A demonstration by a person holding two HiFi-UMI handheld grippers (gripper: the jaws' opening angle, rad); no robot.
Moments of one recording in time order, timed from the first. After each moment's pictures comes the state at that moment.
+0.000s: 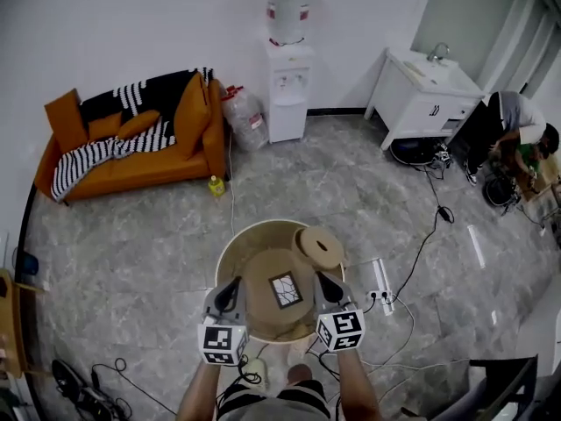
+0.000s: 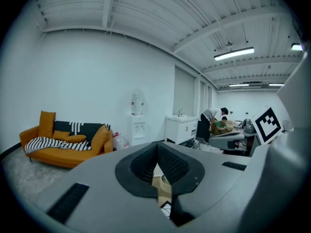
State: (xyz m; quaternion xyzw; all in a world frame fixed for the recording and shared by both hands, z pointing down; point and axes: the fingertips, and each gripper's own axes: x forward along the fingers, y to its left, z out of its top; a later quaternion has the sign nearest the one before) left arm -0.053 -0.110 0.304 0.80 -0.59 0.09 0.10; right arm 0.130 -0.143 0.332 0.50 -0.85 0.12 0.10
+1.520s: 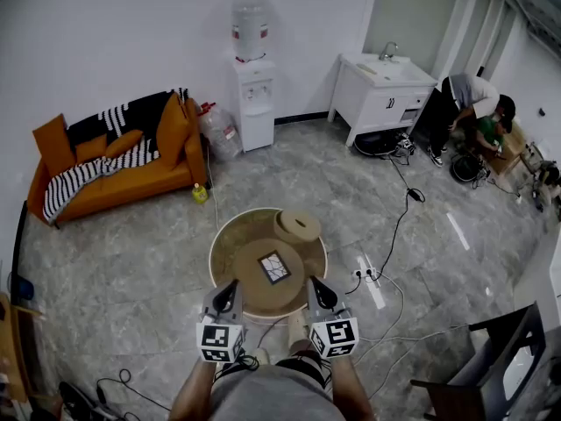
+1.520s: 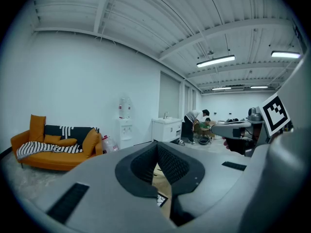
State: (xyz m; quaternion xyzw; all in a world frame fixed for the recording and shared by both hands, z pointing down) left arm -0.040 0.086 0.266 0.85 -0.52 0.09 0.07; right arm 0.137 0.091 0.250 0.56 -0.82 0.05 0.05
